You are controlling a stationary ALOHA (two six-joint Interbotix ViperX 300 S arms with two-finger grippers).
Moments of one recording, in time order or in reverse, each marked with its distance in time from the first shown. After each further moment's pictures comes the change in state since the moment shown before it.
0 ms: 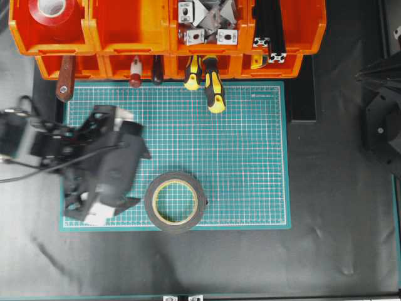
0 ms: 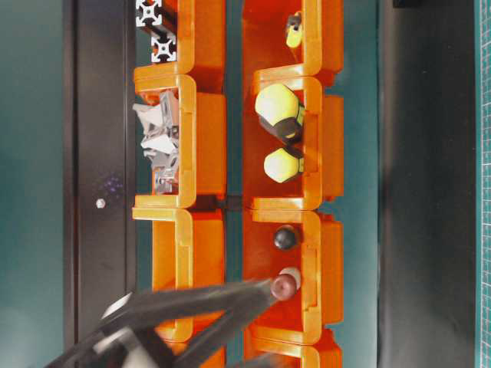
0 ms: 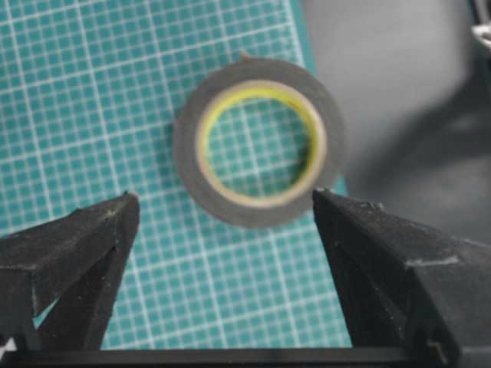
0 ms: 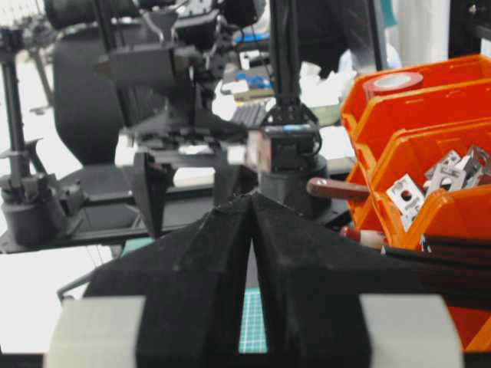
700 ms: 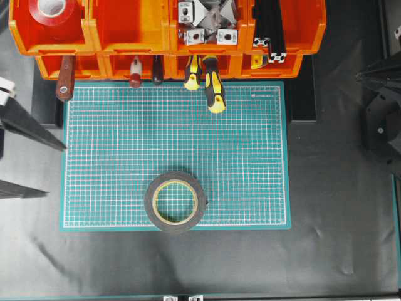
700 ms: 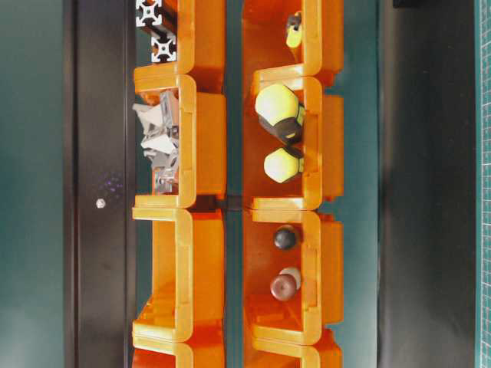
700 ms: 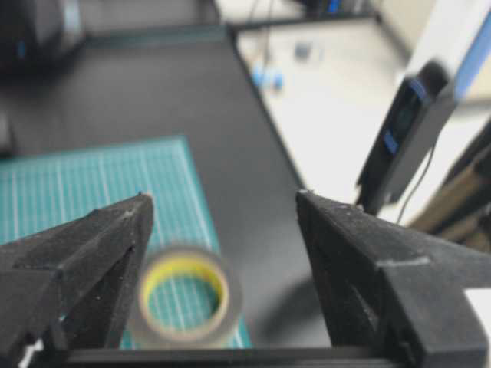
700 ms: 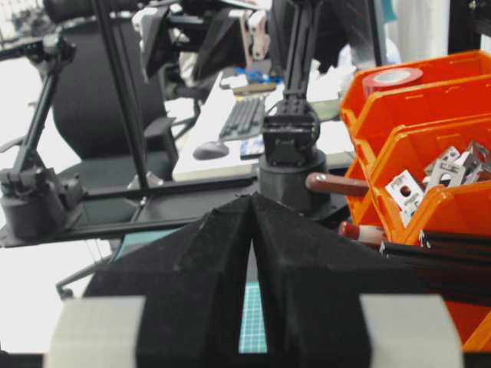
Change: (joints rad) left arm -0.057 -0.575 0.342 -0.002 -0.425 -0.084; right arm 0.000 -0.002 -0.003 -0.002 0.018 -0.003
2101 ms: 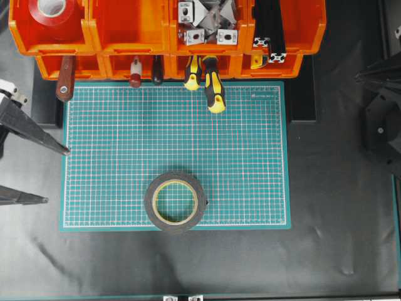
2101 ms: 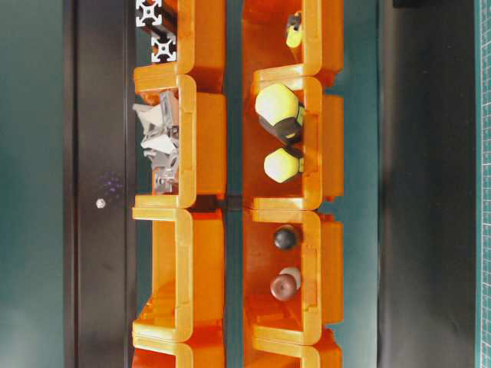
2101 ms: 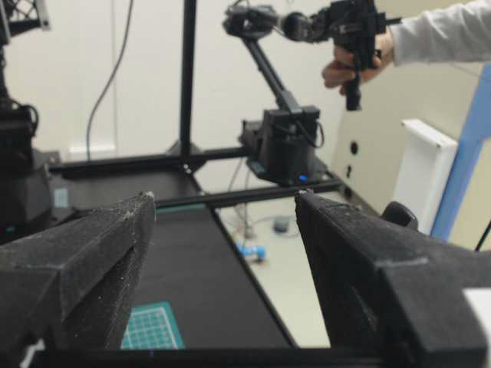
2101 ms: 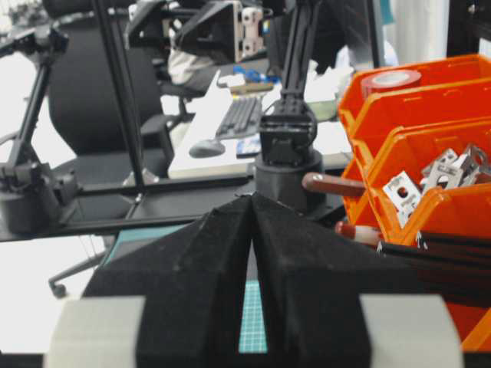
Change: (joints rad) left arm 0.002 0.043 0.109 0.000 -0.459 0.006; right arm 0.000 0.000 0.005 -0.011 0.000 -0.011
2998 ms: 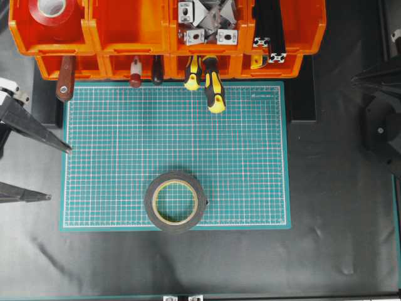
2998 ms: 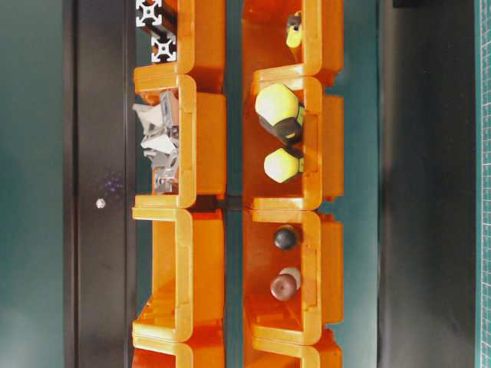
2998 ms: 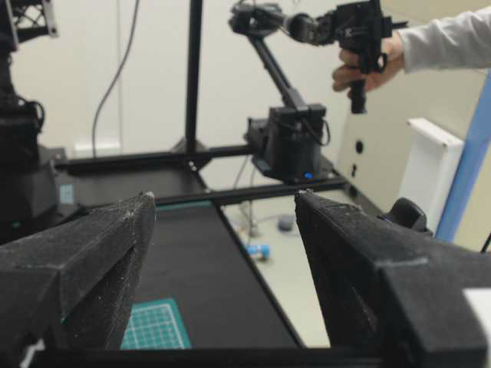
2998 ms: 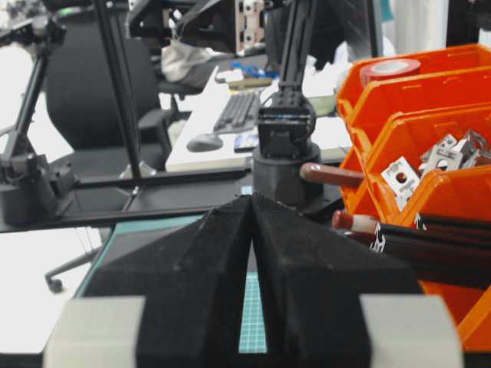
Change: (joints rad) left arm 0.011 -0.002 0.011 0.000 -0.008 0.000; right arm 0.000 -0.009 0.034 -0.005 -0.028 -0.003
